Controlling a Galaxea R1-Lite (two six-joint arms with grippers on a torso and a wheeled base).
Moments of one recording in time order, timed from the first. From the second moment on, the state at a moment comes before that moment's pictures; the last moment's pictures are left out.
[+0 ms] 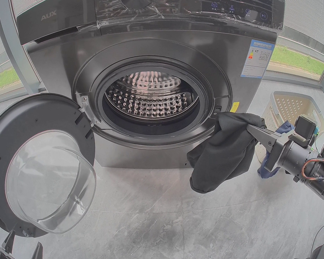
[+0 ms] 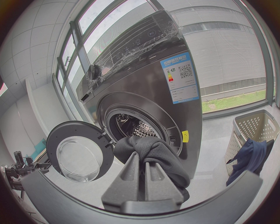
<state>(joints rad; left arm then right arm) 0.00 0.02 -0.02 0.01 -0.01 -0.03 0.65 1.39 -0.46 -1.03 -0.12 0.16</state>
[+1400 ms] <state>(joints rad) 0.00 0.02 -0.02 0.01 -0.01 -0.03 0.65 1.39 -0.46 -1.03 -0.12 0.16</state>
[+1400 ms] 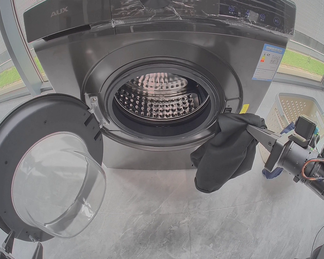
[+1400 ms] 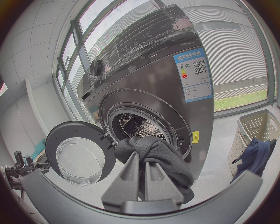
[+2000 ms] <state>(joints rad) 0.00 0.02 -0.02 0.01 -0.01 -0.03 0.64 1.39 -0.46 -1.03 -0.12 0.16</state>
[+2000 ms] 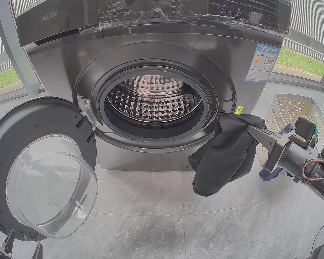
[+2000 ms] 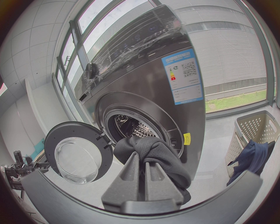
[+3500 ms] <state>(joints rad) 0.00 0.02 -0.02 0.00 0.00 -0.01 0.78 1.58 -0.57 -1.05 -0.12 0.19</state>
